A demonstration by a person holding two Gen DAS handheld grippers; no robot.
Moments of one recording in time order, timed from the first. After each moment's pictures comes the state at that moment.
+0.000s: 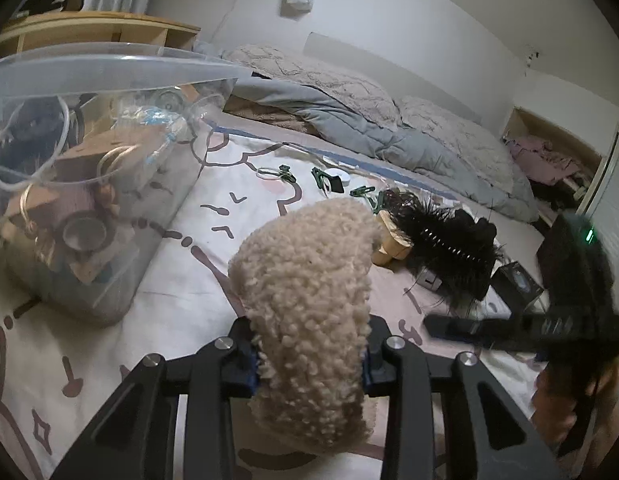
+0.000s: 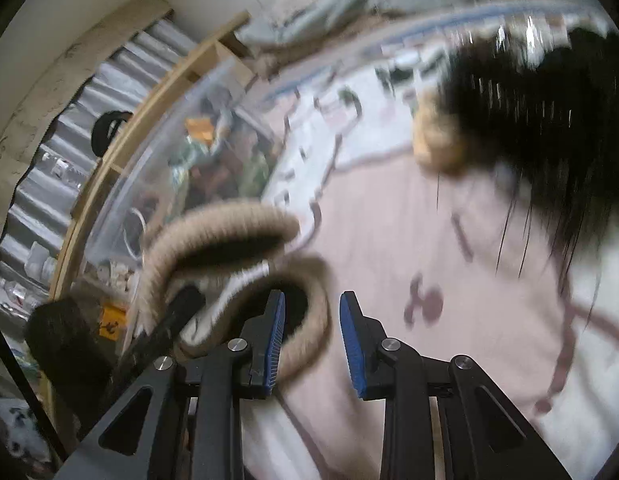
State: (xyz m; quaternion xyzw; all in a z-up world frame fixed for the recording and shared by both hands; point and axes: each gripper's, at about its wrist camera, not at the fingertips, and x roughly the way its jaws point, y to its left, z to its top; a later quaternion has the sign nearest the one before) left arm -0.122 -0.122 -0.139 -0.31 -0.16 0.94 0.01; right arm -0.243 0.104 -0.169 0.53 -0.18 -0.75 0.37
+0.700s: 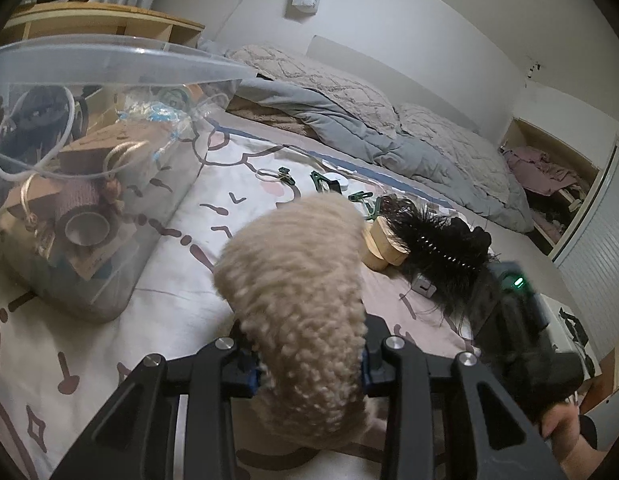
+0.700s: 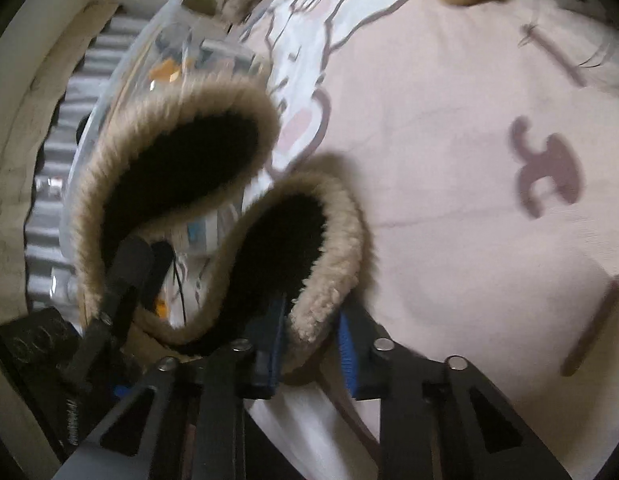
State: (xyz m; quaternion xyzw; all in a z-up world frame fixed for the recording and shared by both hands) left arm -0.119 -0.127 -0.141 -0.31 -0.18 0.93 0.02; right arm -0.236 0.051 -0.233 0.61 -0.27 -0.65 0.37
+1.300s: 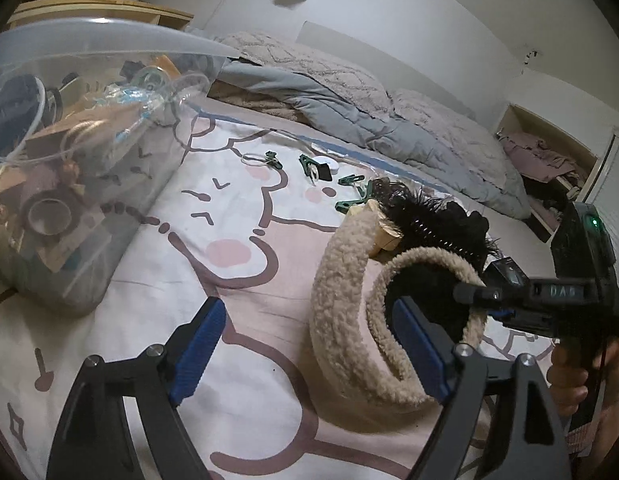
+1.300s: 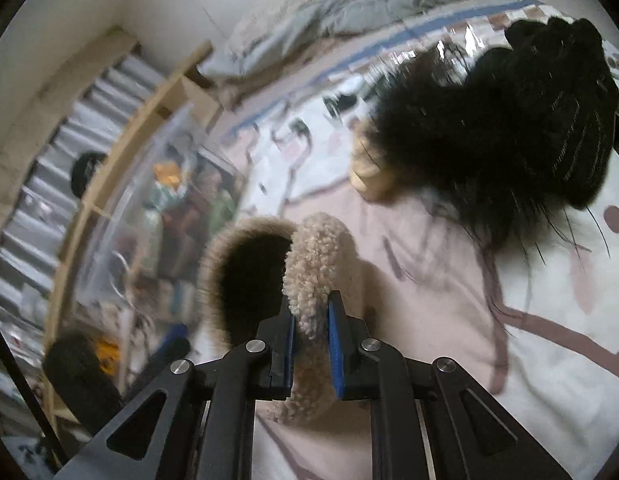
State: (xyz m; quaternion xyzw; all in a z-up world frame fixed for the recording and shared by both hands) left arm -0.136 -0.110 -0.151 -0.33 -0.17 0.93 0.03; right arm -0.258 0.137 -0.159 0.51 -0.19 -0.78 0.30
